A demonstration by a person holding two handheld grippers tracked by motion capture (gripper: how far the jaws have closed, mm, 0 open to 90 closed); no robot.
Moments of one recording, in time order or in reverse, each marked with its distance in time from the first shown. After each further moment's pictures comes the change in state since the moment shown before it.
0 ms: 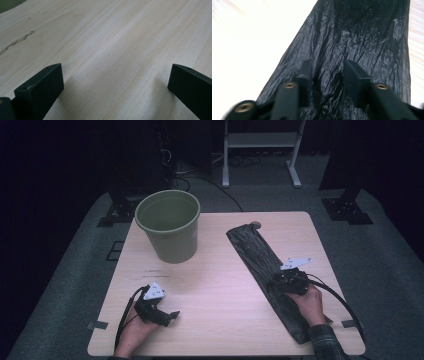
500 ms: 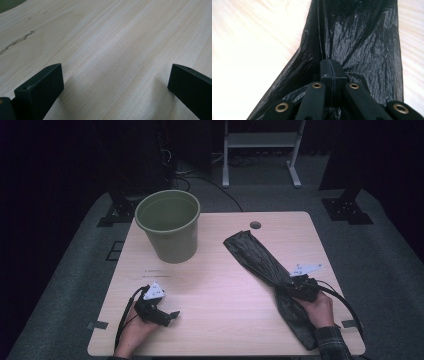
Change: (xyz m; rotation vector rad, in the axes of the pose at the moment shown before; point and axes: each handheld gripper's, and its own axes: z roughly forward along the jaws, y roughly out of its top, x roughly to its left) left arm 0.000 0.000 0.000 0.000 0.002 -0.001; right arm 0.001 -0.023 -0.026 0.021 0.040 0.013
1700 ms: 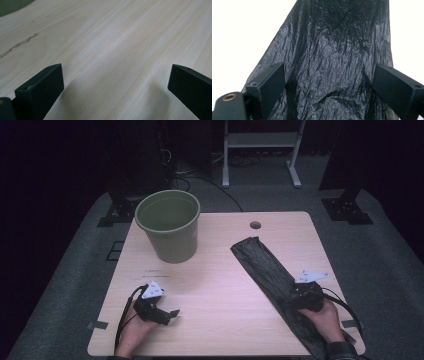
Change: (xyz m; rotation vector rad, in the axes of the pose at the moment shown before) left arm 0.003 0.002 -0.004 -0.041 -0.008 -0.040; right arm 0.002 -0.021 -0.003 -0.046 -0.062 0.012
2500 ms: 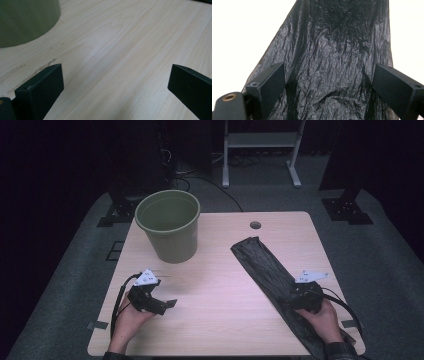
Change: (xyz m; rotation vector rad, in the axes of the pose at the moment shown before) left arm 0.008 0.039 -0.030 -0.026 -0.018 -0.013; right arm 0.000 0.000 0.000 -0.001 -0.002 0.000
